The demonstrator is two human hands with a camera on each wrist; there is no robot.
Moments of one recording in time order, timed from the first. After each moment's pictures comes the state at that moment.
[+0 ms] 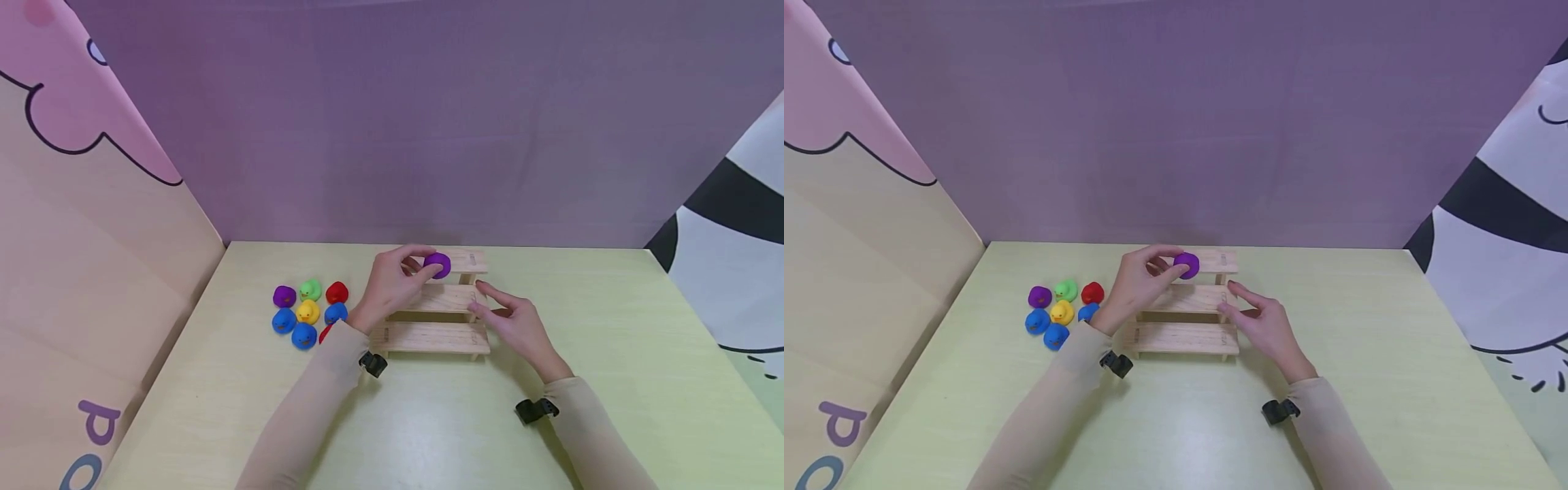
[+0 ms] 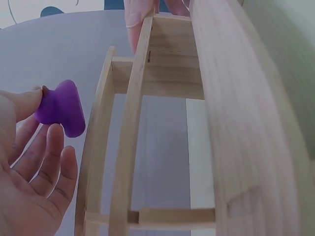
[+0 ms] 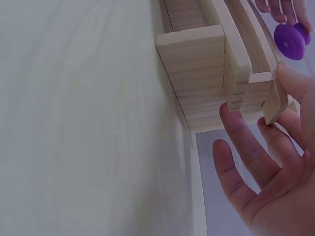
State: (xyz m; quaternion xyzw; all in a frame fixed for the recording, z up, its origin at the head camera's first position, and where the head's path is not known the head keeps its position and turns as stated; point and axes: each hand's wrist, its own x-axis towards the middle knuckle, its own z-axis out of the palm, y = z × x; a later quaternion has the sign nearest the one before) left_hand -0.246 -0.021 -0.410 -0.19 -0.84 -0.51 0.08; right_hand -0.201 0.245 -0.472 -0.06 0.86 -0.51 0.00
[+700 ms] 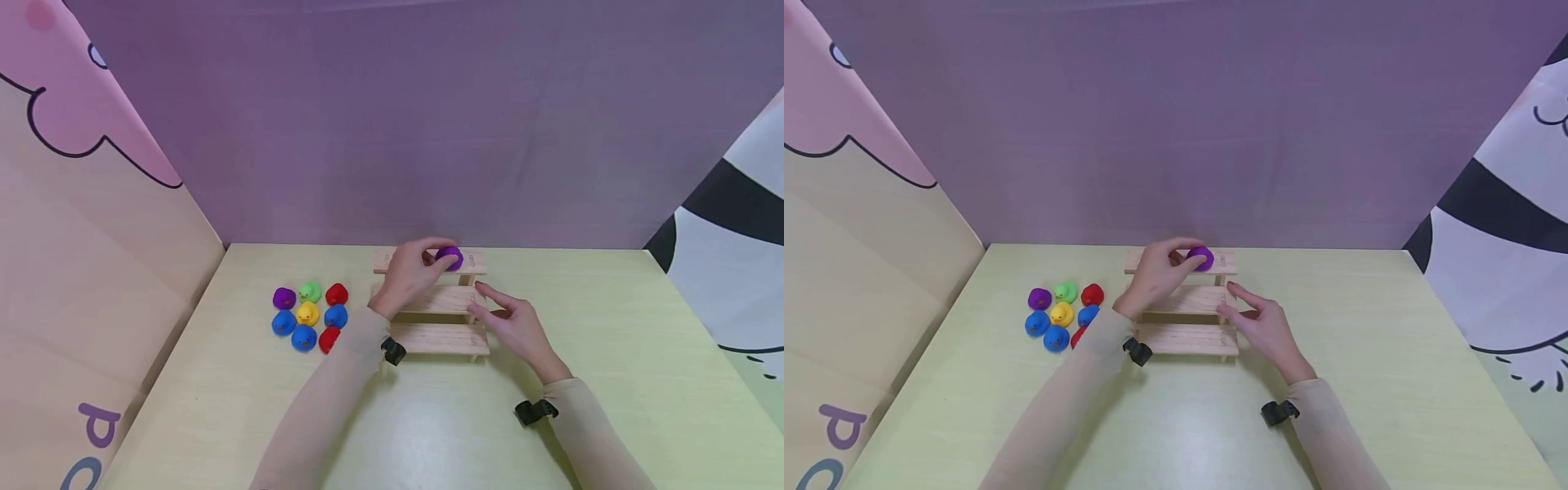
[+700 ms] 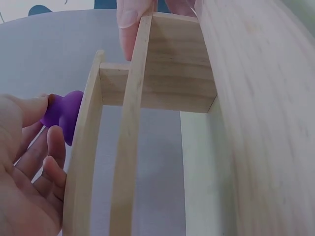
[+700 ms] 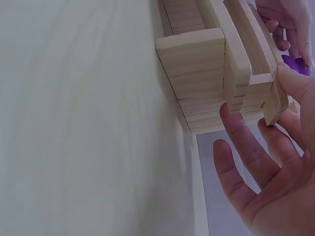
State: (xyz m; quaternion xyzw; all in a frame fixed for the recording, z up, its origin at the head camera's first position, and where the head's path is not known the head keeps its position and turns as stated) left_hand -0.266 0.012 -0.405 -0.19 -0.85 -0.49 0.05; right_hand -0.201 0.245 -0.473 -0.06 0.86 -0.51 0.00
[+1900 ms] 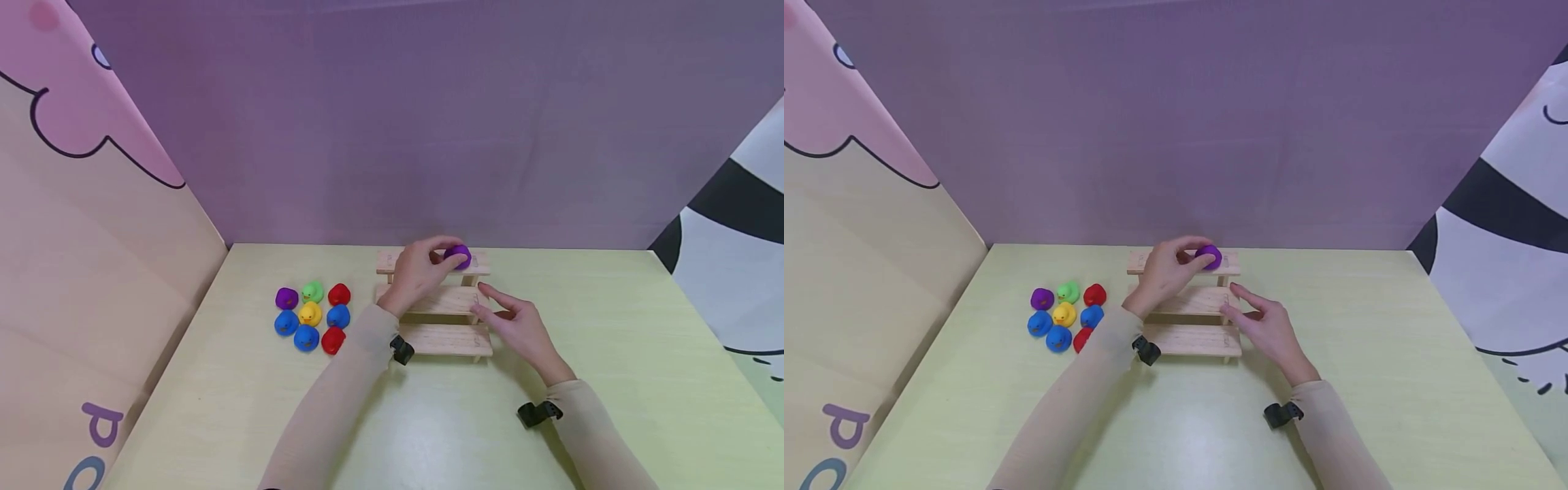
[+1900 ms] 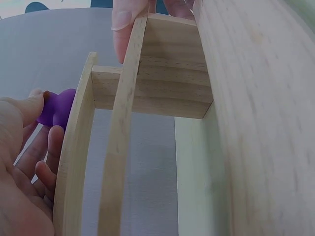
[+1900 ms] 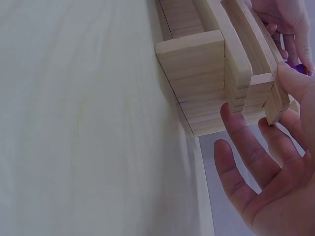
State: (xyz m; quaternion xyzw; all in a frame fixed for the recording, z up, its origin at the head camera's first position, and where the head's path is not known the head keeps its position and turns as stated) left_hand -0.270 0.020 -0.405 -0.18 -0.85 -0.49 0.05; right_hand -0.201 0.245 -0.473 -0.06 0.86 -0.51 0.01
